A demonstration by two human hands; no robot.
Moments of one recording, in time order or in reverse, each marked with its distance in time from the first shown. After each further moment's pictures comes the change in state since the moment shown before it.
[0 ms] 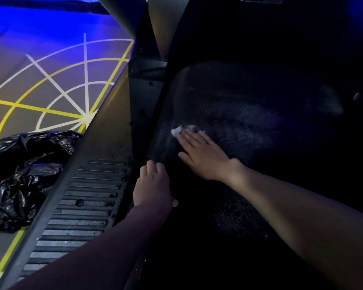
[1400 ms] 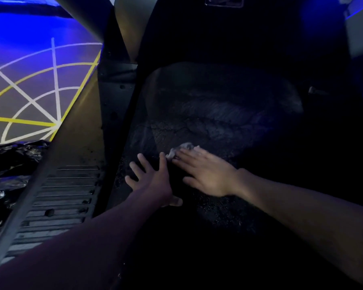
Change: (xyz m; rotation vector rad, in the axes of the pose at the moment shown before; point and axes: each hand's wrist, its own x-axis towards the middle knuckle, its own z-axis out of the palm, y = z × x) left_hand 0.017 0.049 0.000 -0.008 -0.356 -0.036; right_hand -0.083 0.040 0.015 -0.030 -0.030 -0.123
